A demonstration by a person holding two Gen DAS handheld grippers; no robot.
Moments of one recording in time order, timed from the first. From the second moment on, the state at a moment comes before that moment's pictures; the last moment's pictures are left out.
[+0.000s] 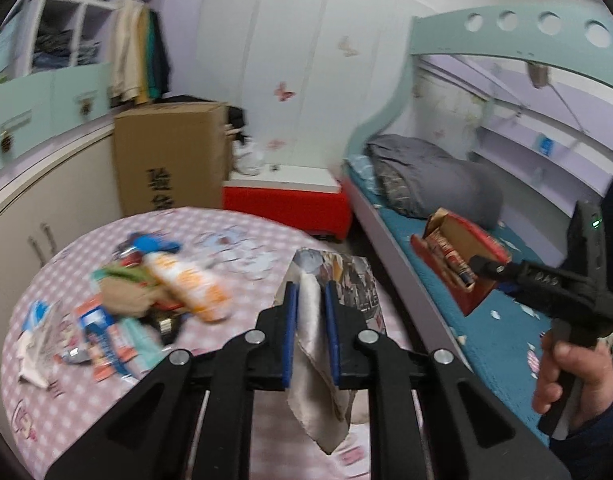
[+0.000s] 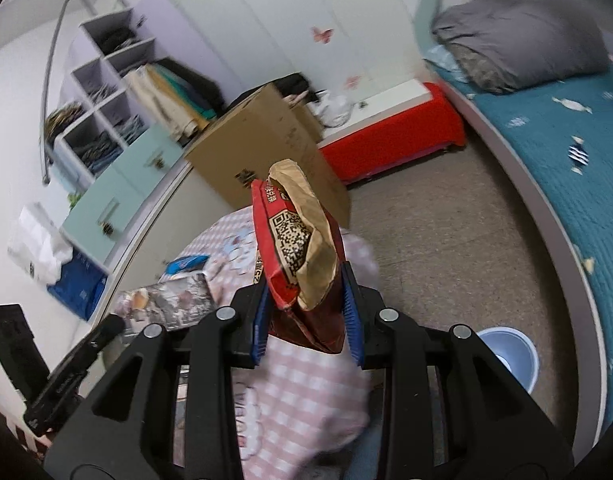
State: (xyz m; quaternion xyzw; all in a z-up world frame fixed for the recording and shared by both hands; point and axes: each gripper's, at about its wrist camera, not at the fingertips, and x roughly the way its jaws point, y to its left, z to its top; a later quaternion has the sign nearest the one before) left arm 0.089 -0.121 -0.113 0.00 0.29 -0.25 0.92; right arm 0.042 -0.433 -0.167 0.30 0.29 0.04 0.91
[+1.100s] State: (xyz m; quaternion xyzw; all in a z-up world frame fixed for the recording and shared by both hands) left arm 0.125 -0.450 -0.372 0.25 0.53 -0.29 0.76; right arm 0.006 -0.604 -0.488 0.49 0.48 -0.12 0.72
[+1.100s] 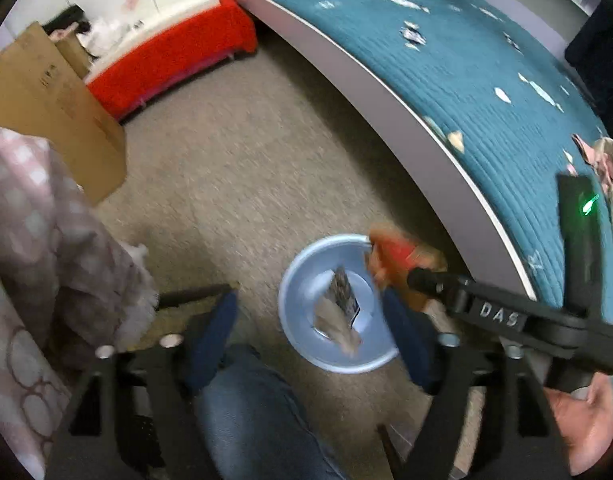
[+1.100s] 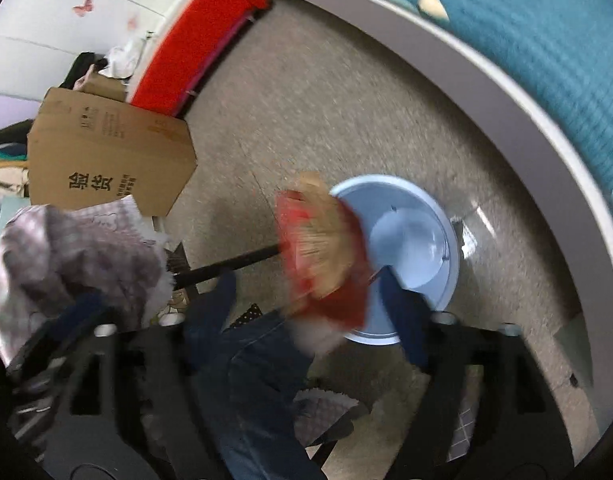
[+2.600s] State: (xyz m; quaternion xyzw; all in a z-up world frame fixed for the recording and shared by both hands) left arm 0.107 -0.072 -0.096 0.02 0.27 -0.14 0.95; right arm 0.092 -0.306 -0.116 0.14 0.30 0.06 0.94
